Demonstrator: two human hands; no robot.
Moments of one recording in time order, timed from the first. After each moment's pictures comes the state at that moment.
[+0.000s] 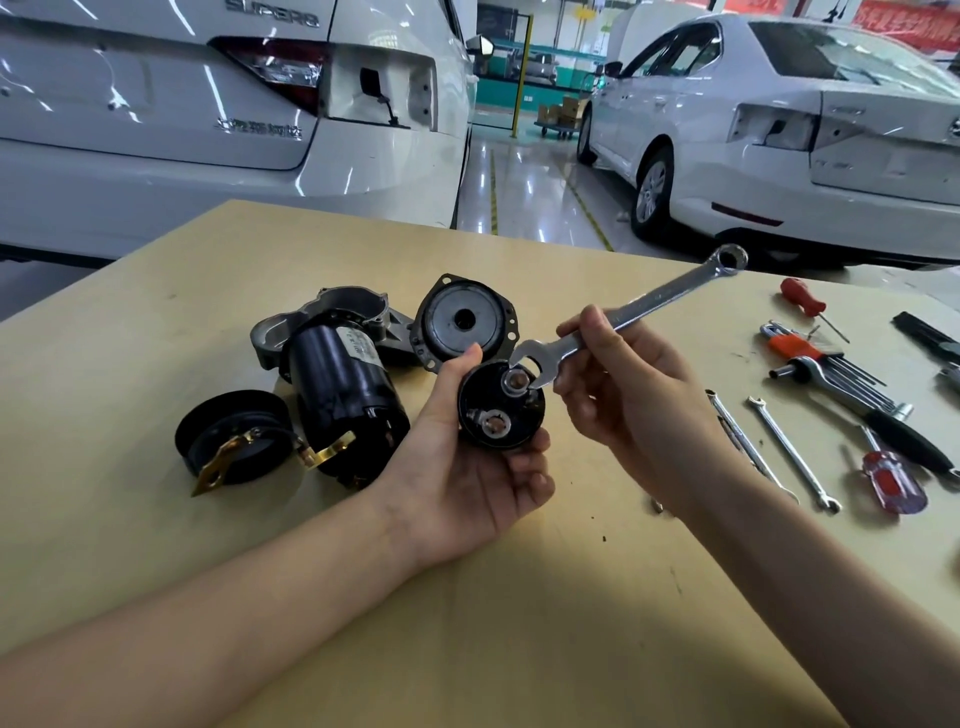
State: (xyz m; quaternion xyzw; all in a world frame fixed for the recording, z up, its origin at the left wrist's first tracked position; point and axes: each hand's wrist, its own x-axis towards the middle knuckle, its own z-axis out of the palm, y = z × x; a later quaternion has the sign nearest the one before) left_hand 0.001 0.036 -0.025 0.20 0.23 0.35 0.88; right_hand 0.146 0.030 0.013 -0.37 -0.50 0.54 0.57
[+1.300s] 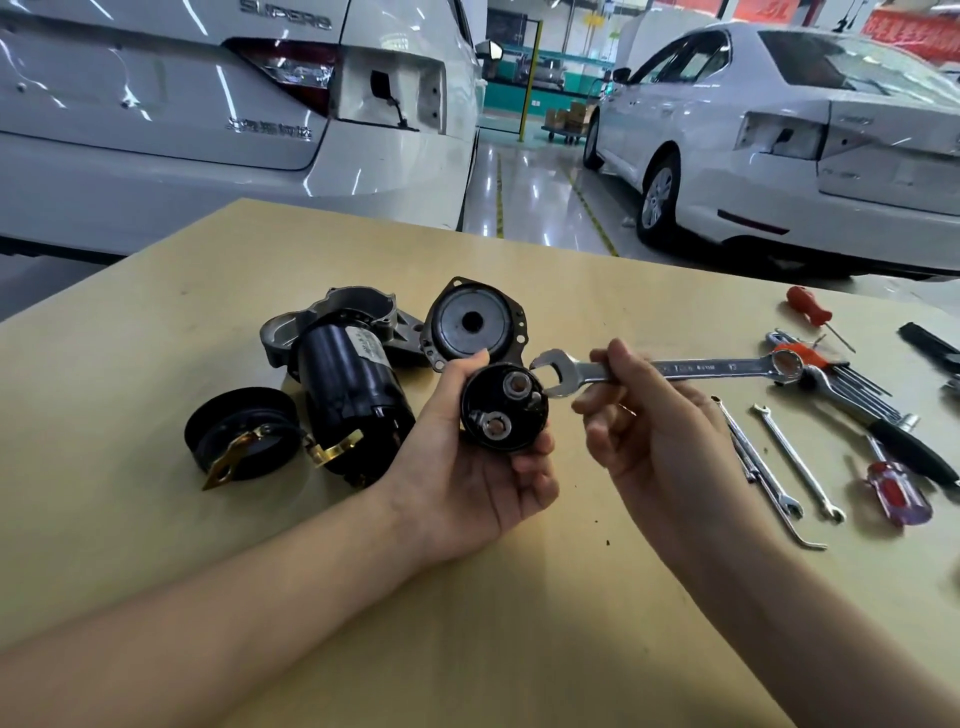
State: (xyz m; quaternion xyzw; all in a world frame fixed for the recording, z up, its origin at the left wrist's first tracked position) left_hand 0.000 0.037 -0.026 0.22 0.21 0.35 0.89; right_hand 0.141 0.007 0.008 -0.36 -0.38 0.55 0.65
